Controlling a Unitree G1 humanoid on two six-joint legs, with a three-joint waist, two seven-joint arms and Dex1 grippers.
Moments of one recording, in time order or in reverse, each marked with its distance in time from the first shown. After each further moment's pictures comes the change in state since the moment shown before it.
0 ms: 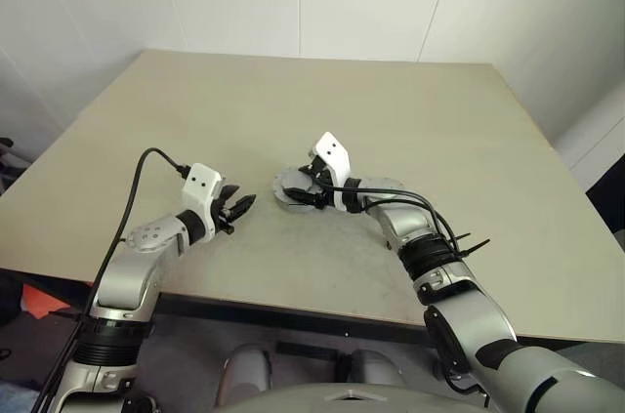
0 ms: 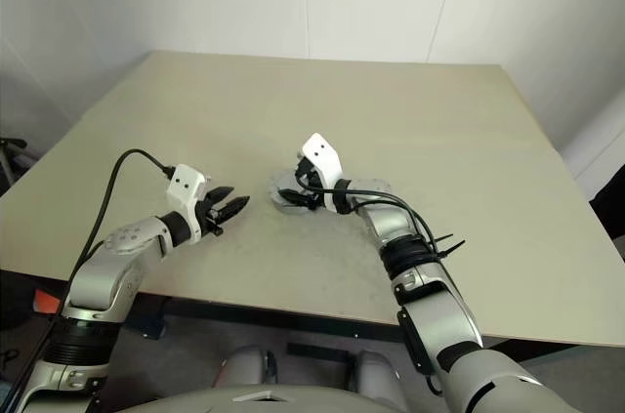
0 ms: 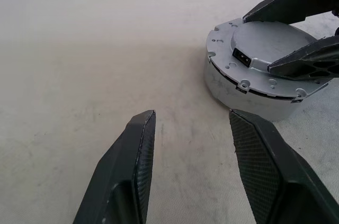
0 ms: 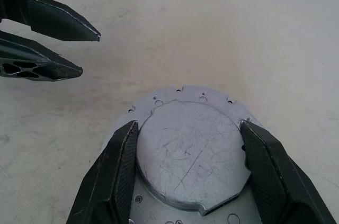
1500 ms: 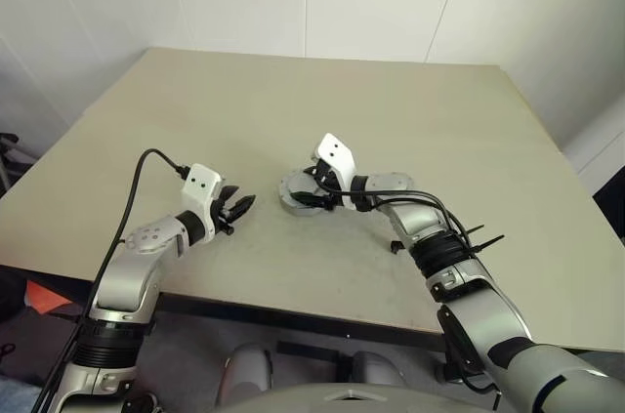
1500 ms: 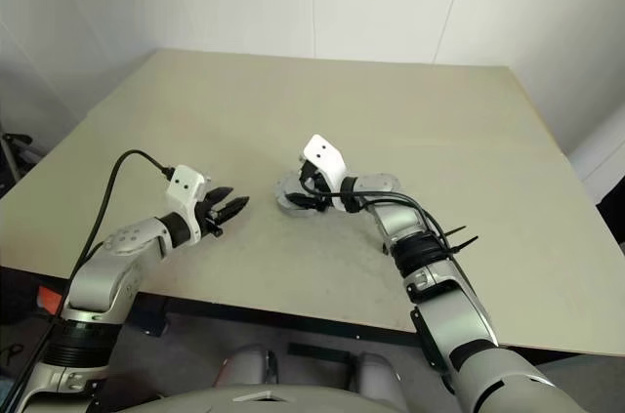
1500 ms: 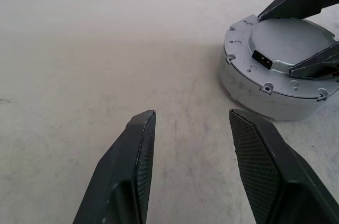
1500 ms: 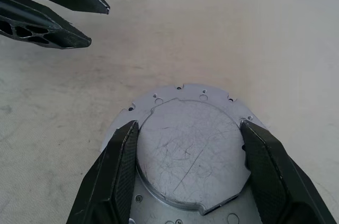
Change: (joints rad) left arm 0.007 0.000 0.000 -0.009 -0.001 0.002 0.009; right arm -0.002 -0.082 0.068 -0.073 -0.022 0.052 0.065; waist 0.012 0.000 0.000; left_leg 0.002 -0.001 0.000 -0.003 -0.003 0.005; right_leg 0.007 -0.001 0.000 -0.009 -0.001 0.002
